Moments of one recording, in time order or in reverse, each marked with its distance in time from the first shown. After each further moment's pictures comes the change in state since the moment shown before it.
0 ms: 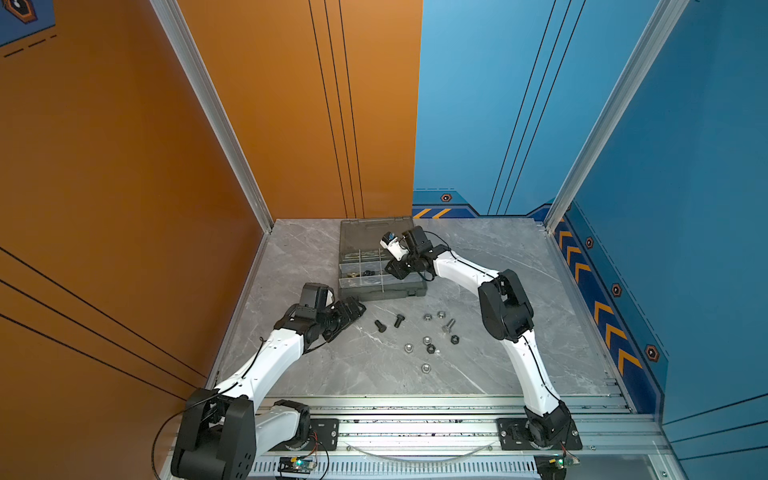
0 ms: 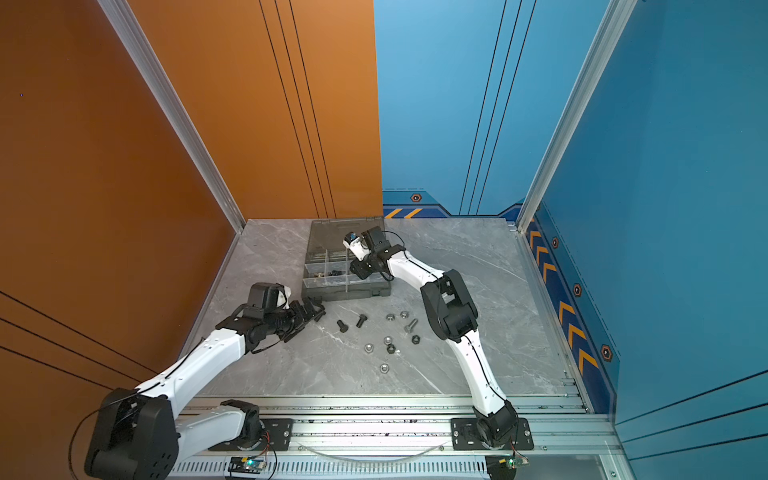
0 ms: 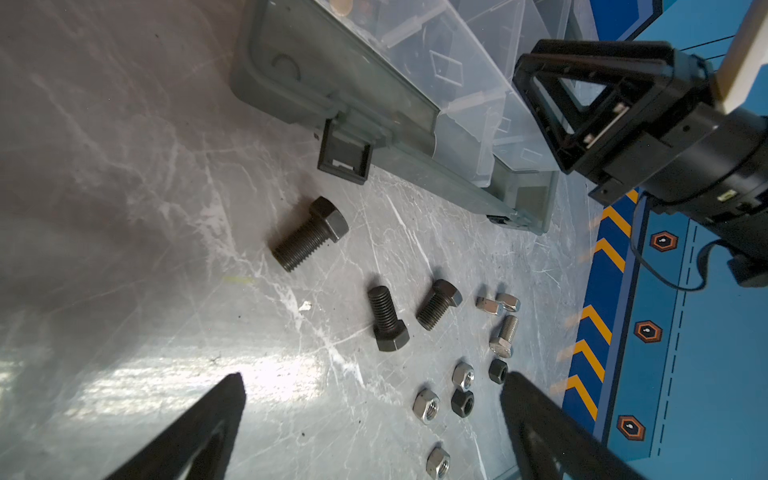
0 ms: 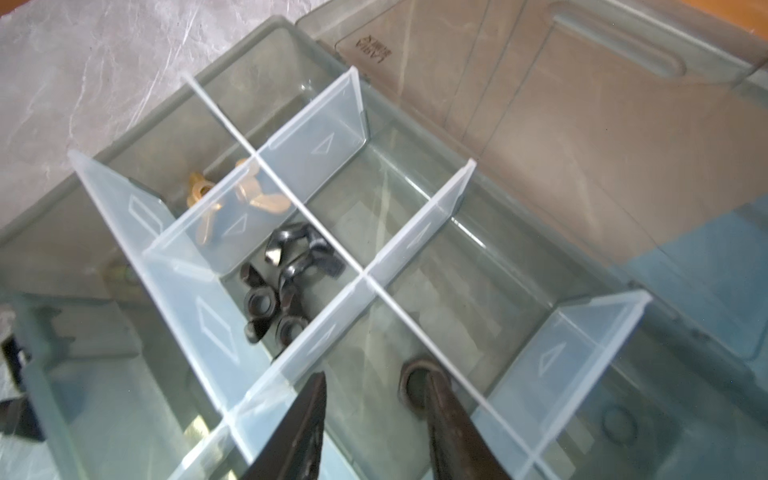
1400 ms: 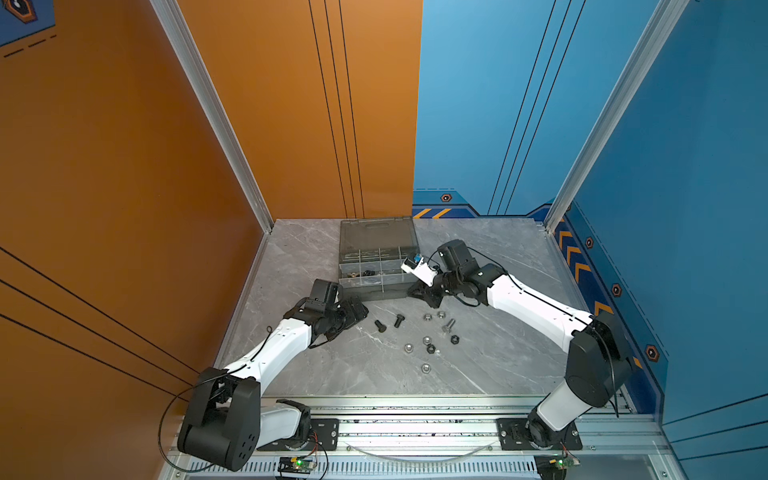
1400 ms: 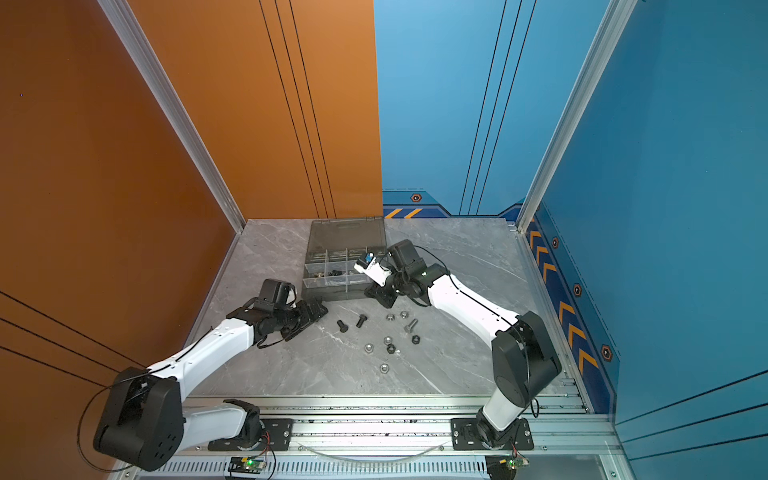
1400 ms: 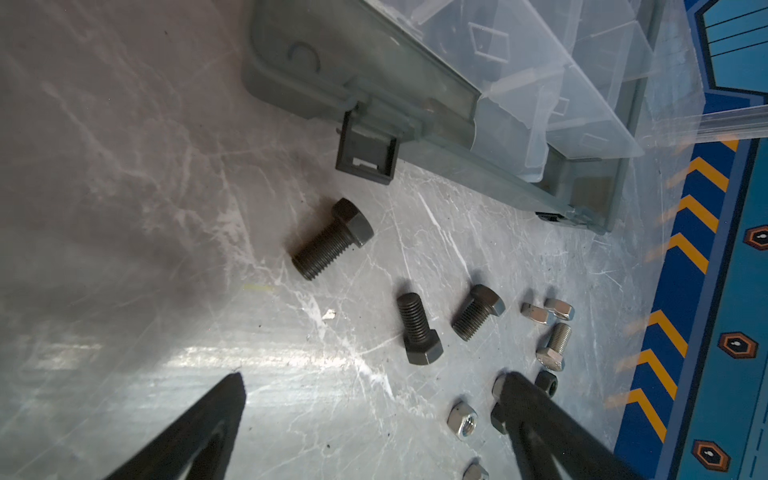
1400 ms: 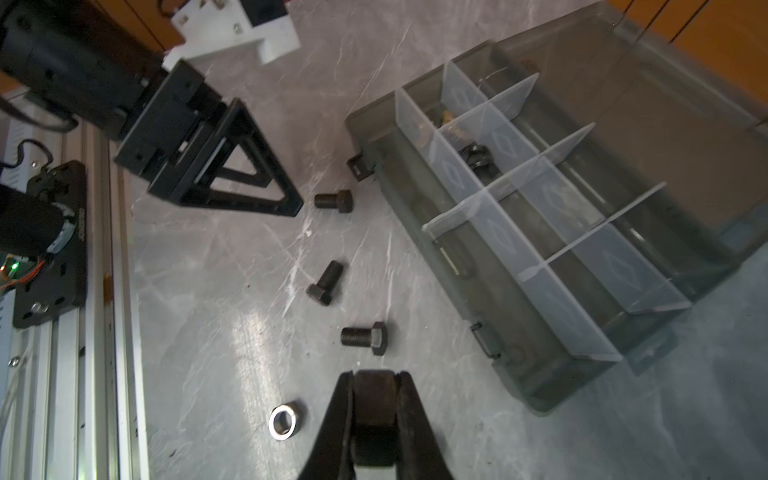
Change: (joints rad) left arm -0.057 0.098 0.070 -0.063 -0.097 0.037; right arm 0.027 -0.680 -0.587 -0.058 -0.171 -0.146
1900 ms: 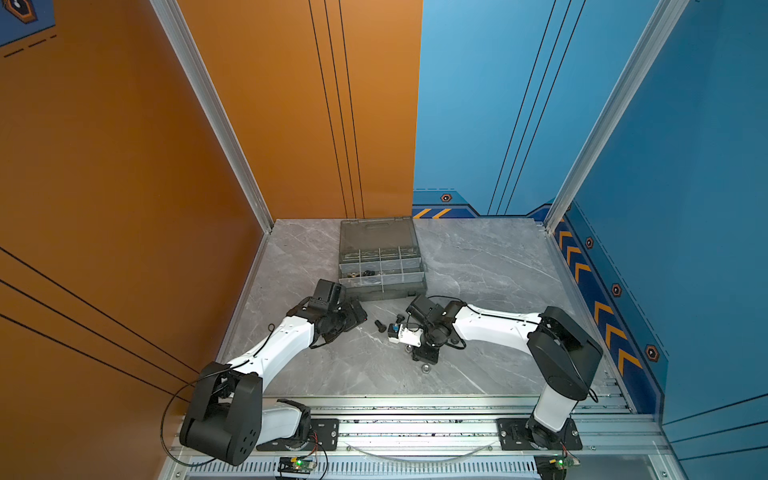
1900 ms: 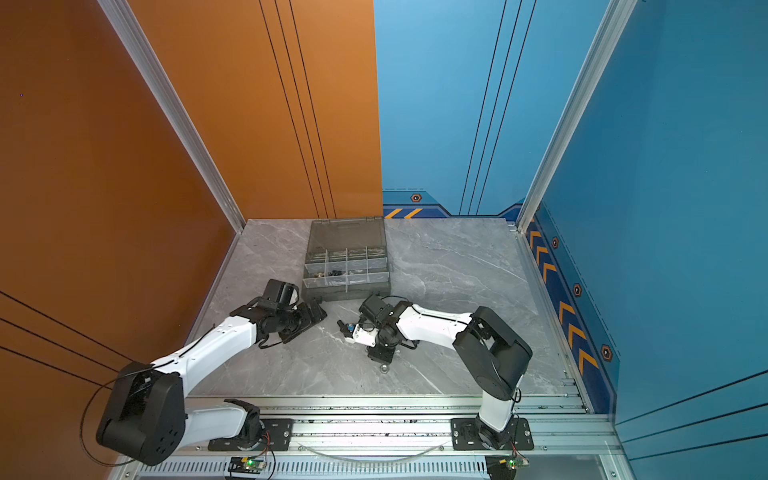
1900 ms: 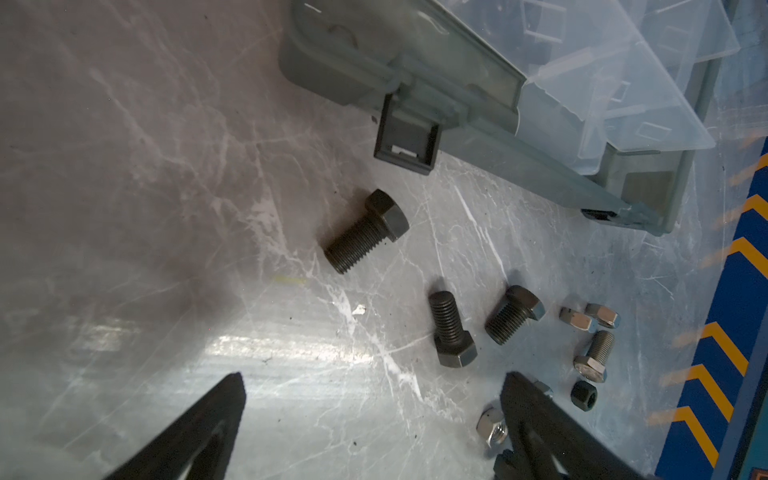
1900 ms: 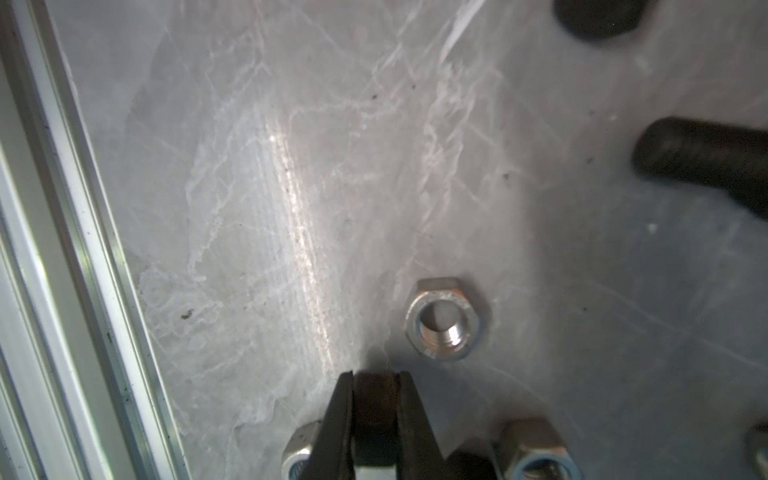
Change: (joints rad) left arm -0.019 0.026 0.014 -0.056 -0.060 0.014; right arm 0.260 0.089 -0.229 -0.189 0.180 -0.097
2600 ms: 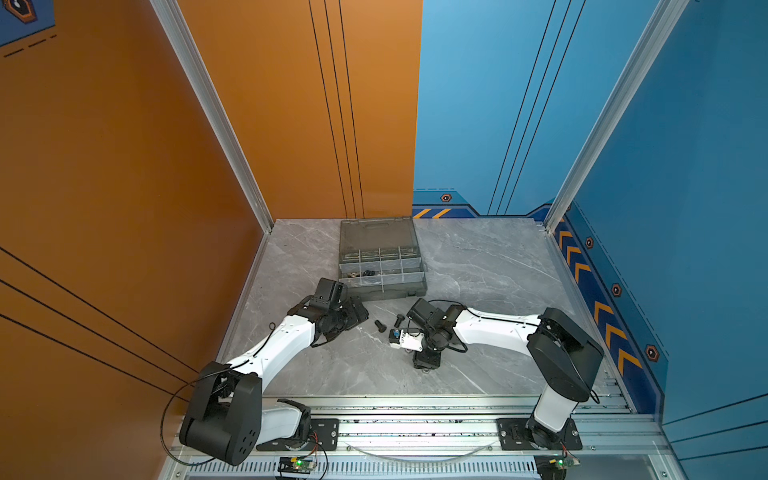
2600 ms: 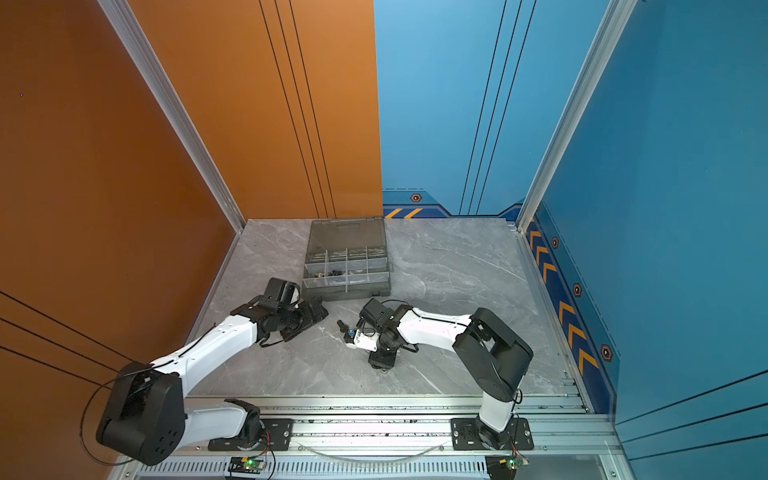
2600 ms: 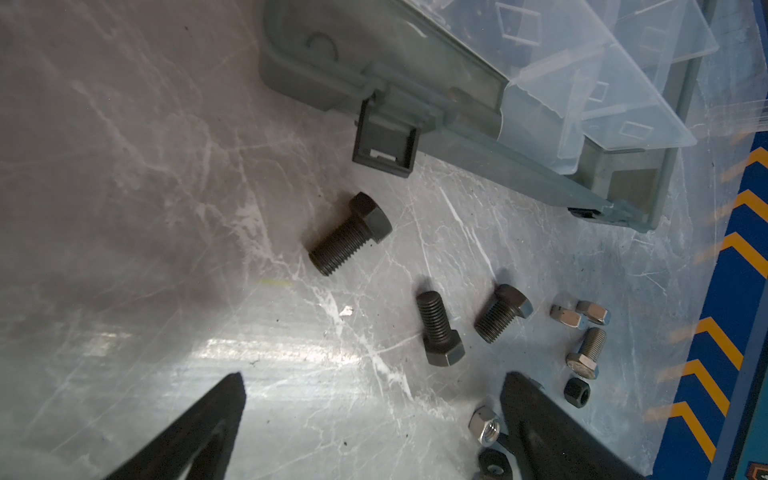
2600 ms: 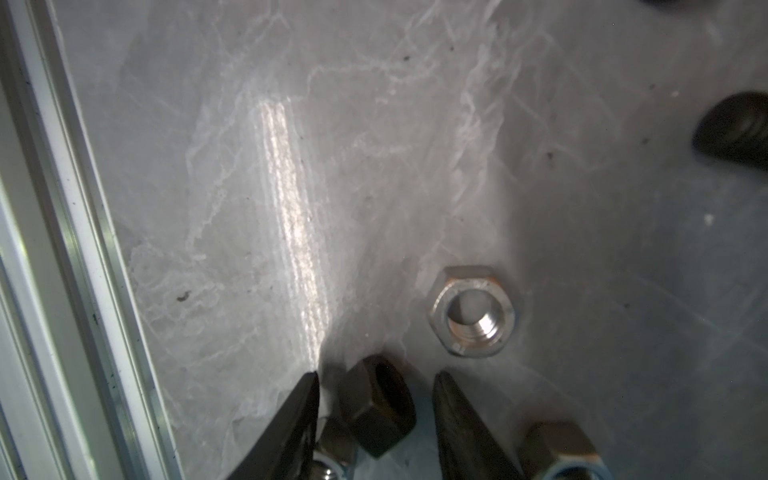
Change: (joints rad) left arm -0.021 0.003 0.019 -0.005 -0.009 0.000; right arm 0.033 0.010 -0.050 0.025 0.032 -0.036
